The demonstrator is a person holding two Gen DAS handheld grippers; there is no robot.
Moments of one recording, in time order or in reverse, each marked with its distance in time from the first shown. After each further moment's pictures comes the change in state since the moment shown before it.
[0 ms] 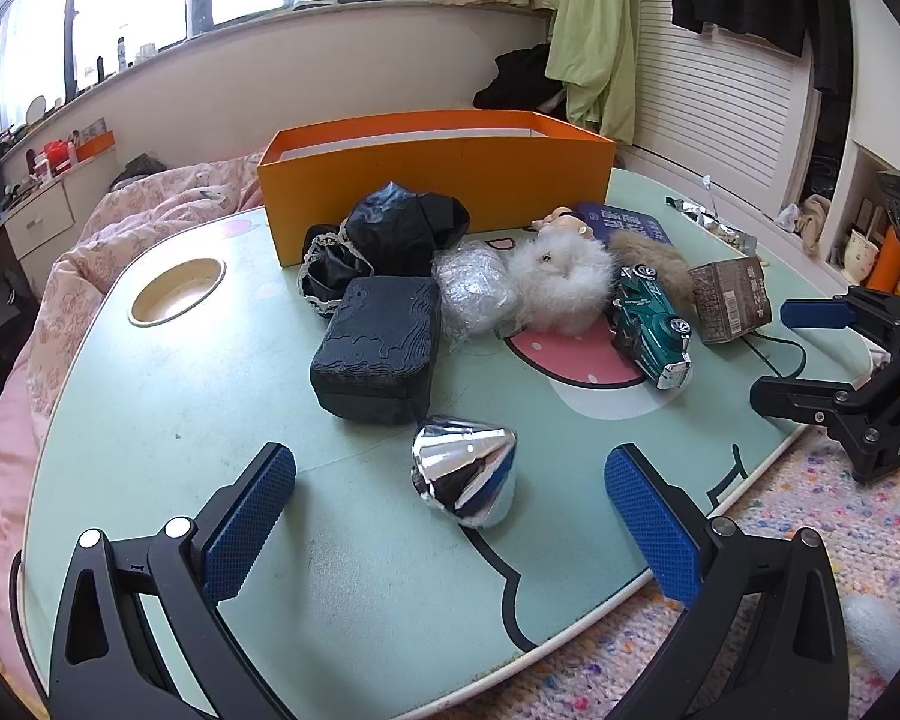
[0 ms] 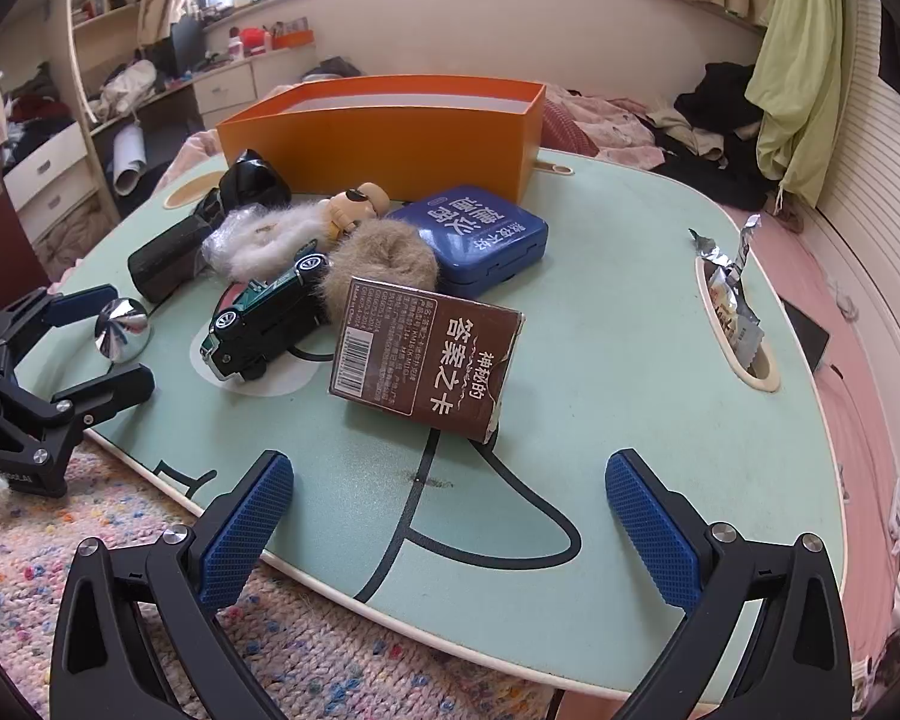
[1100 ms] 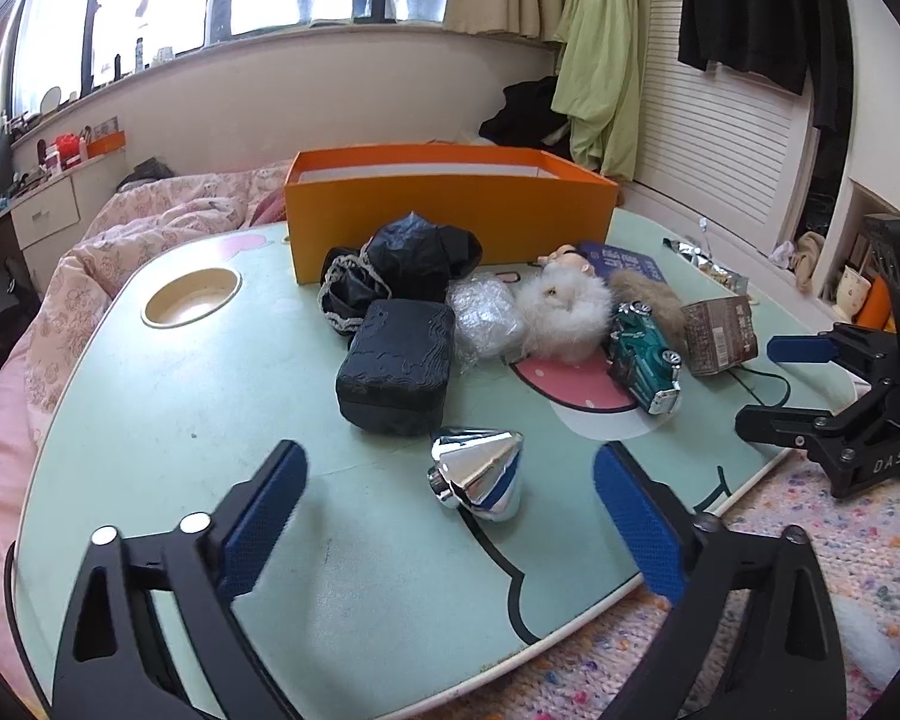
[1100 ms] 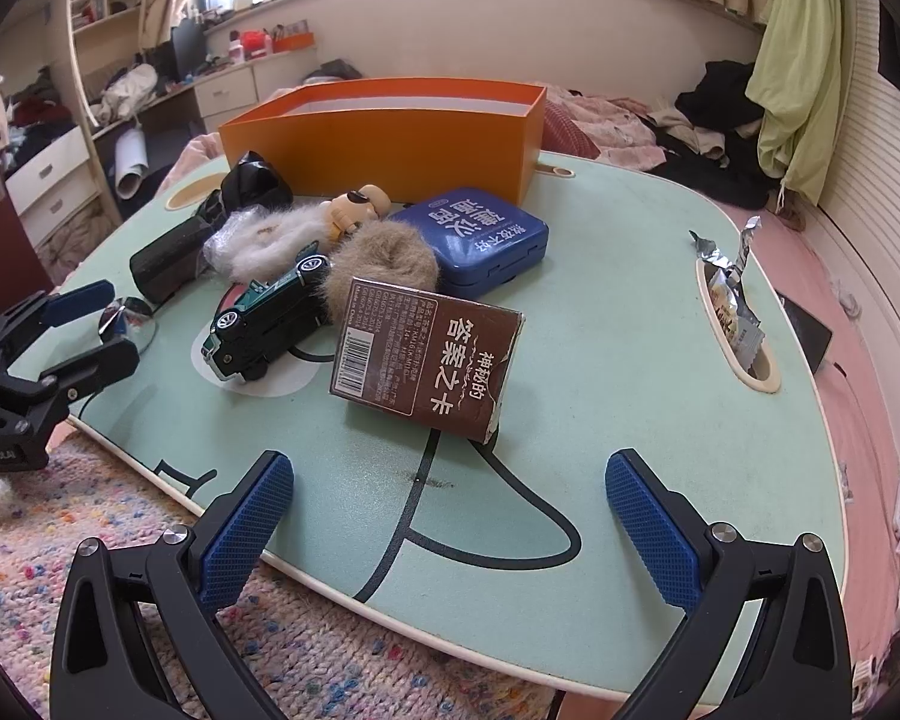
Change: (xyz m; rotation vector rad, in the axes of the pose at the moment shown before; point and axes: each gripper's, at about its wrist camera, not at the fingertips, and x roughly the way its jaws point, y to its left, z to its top) left arm -0.011 0.004 0.001 -0.040 -0.083 -0.023; right arm -0.001 0.003 0.000 0.001 -0.003 0.007
